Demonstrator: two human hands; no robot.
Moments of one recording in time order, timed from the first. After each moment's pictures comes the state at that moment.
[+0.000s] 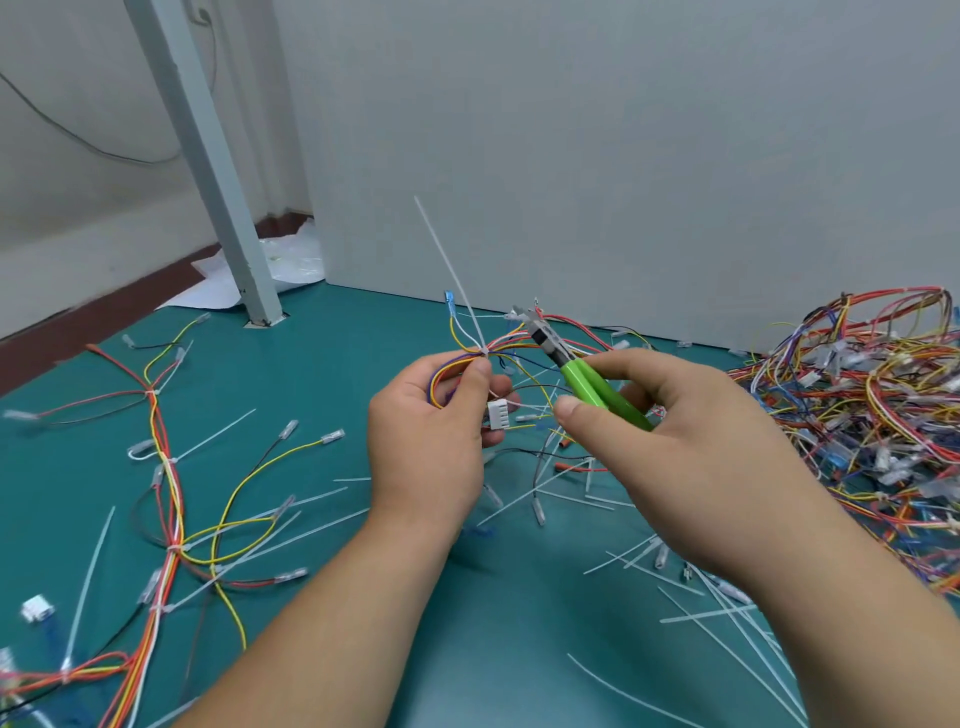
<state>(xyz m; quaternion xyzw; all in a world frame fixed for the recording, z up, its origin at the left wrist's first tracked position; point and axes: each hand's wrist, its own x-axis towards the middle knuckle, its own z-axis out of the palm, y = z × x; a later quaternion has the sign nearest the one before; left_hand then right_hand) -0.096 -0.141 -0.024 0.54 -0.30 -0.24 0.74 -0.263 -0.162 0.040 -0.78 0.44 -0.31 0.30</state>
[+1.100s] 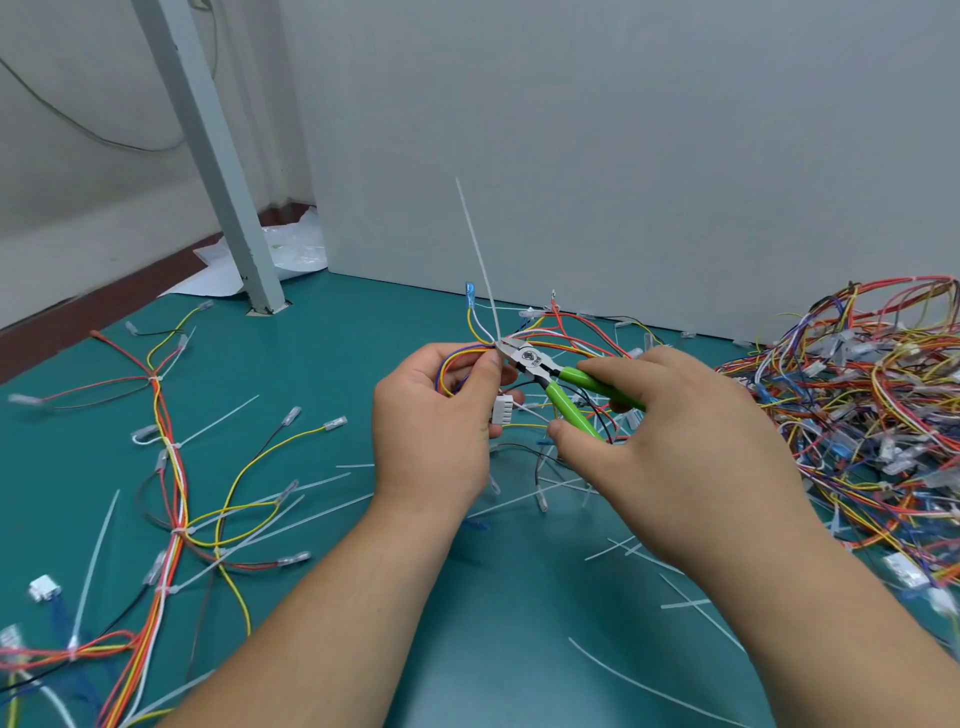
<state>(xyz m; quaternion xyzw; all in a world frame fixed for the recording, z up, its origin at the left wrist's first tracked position) -0.098 -0.140 -0.022 0.56 -0.31 -0.23 0.73 -0.254 -0.165 0.019 -0.83 0.47 -0.28 0.05</state>
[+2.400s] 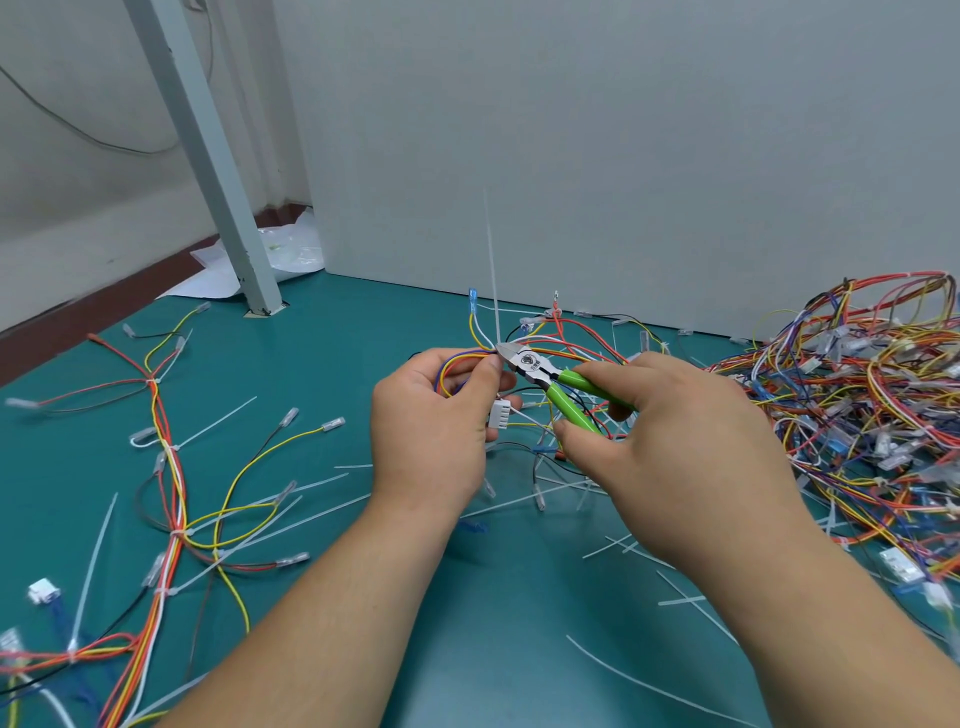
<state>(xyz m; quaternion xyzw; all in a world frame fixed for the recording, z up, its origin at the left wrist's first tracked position) -0.096 -0.141 -0.025 0.56 -0.31 -0.25 0.72 -0.256 -0.167 0.017 -0.84 0.48 -0.25 0.03</state>
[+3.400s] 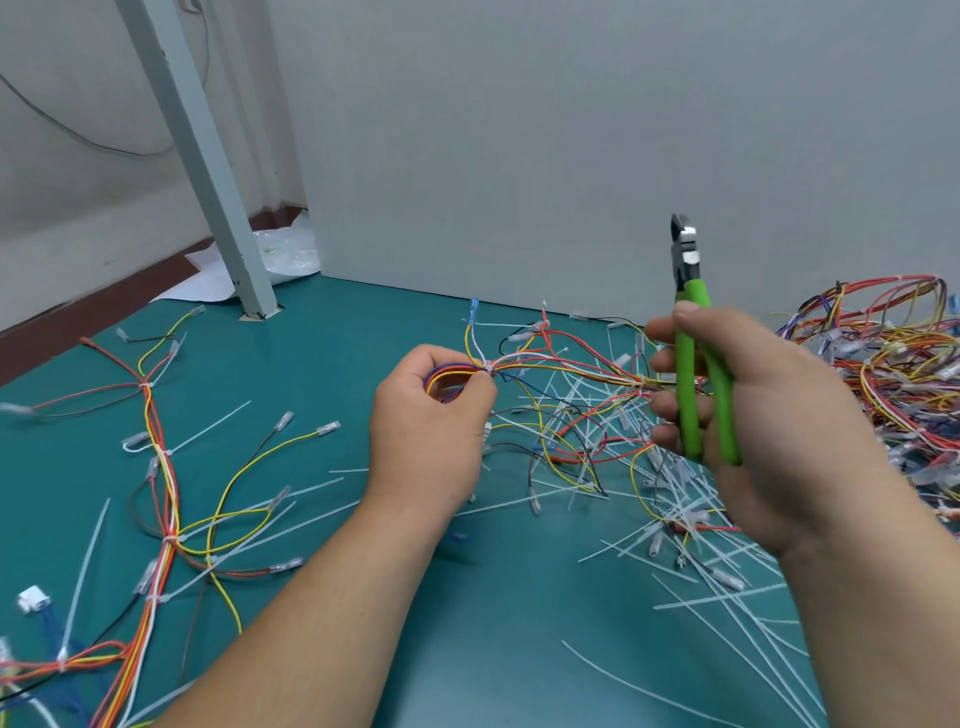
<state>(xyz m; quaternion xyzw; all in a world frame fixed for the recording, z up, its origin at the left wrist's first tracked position) -0.089 -0.143 -0.029 0.61 -0.32 -0.21 0.70 -0.275 -0.187 0.044 -0.51 0.44 -0.46 0.58</state>
